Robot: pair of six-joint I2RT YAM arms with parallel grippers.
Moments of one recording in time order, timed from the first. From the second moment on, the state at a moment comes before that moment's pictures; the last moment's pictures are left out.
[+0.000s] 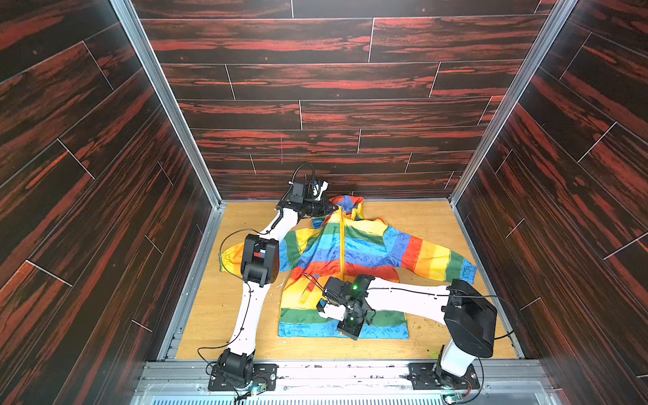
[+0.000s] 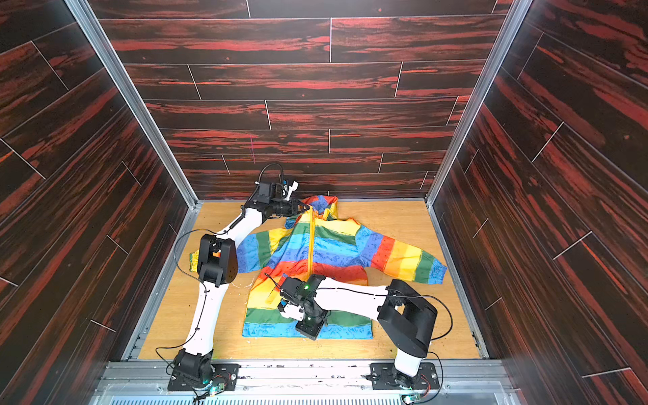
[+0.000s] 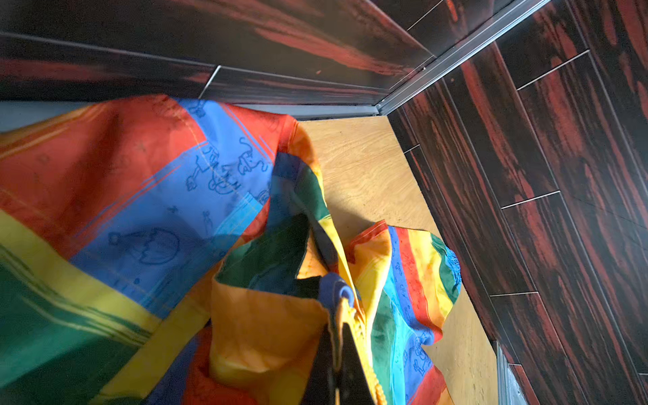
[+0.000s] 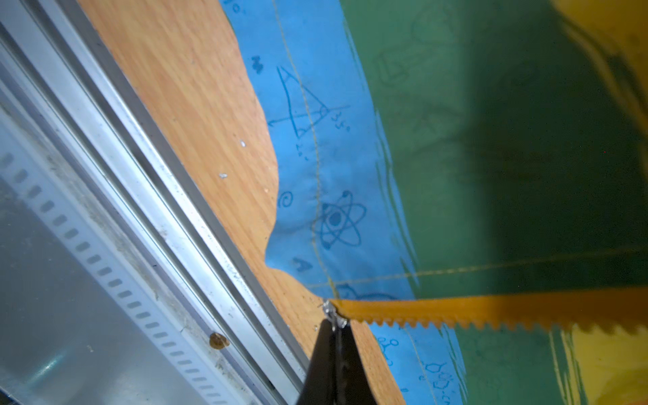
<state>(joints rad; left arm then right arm) -0.26 2.54 2.24 -0.27 0.83 -0.43 1.13 1.75 1.18 -0.99 -0.22 -0.05</state>
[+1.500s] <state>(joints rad) -0.19 2.41 1.90 -0.10 0.68 -0.53 1.15 1.69 1.16 -0.92 -0.19 0.04</state>
